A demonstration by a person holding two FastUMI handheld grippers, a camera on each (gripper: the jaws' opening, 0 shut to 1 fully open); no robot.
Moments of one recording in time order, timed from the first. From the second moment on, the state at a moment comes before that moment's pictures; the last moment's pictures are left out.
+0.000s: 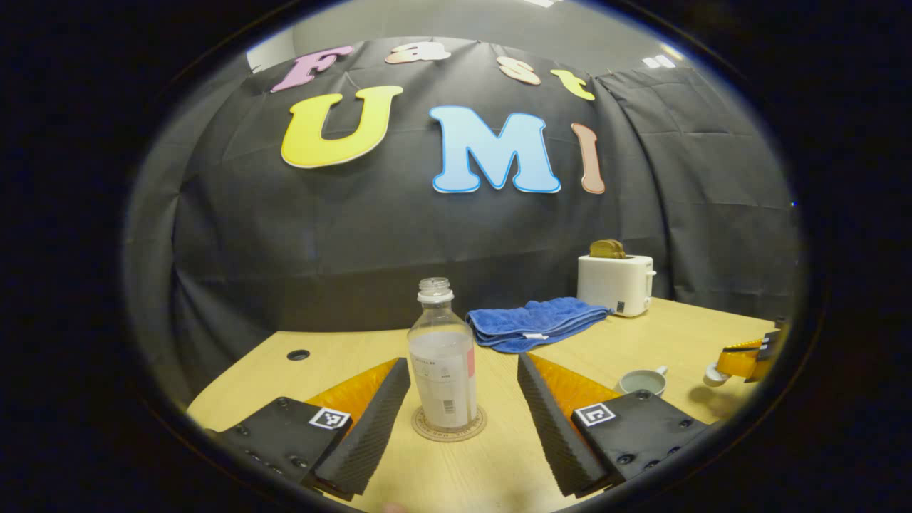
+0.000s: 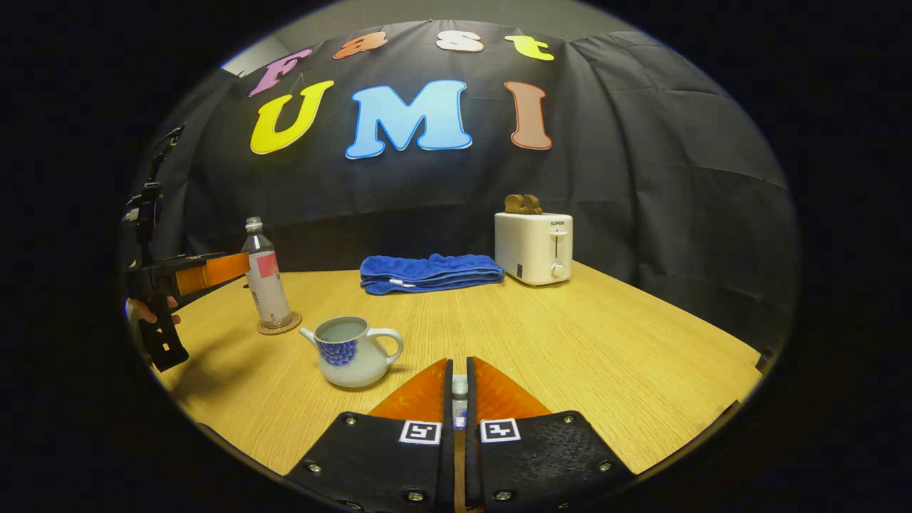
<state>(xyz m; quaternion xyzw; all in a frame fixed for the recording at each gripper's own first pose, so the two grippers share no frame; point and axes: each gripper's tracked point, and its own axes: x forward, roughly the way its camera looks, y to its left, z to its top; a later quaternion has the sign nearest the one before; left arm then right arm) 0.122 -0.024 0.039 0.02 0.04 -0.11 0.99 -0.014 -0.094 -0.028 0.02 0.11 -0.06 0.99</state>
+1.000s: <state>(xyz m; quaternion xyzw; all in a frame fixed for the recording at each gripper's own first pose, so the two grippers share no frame) 0.061 0.007 0.014 0.01 0.04 -0.07 1.00 0.073 0.003 0.009 0.00 0.10 0.05 0.99</state>
